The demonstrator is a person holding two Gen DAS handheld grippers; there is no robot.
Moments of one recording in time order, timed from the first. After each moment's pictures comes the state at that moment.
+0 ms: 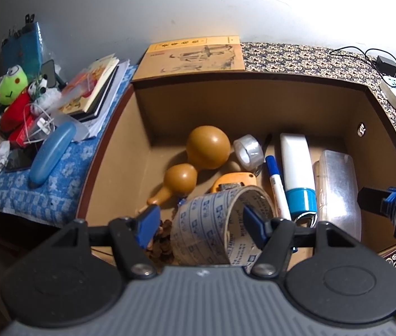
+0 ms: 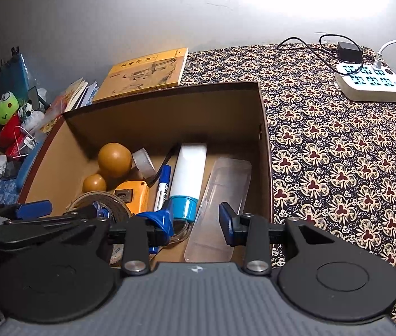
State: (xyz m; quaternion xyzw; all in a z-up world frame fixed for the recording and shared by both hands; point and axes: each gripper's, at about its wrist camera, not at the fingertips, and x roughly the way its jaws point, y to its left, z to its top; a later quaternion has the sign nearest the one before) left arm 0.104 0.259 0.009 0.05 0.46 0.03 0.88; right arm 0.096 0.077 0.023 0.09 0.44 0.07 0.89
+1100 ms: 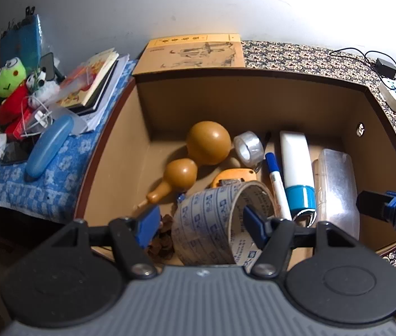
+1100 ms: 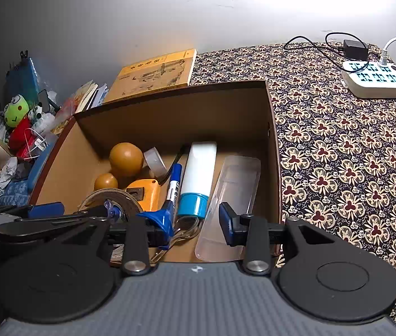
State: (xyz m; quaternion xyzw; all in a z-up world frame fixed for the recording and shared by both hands) left arm 0.102 0.265 0.007 0.04 0.47 0.02 0.88; right arm 0.089 0.080 0.027 0.11 0.44 0.09 0.89
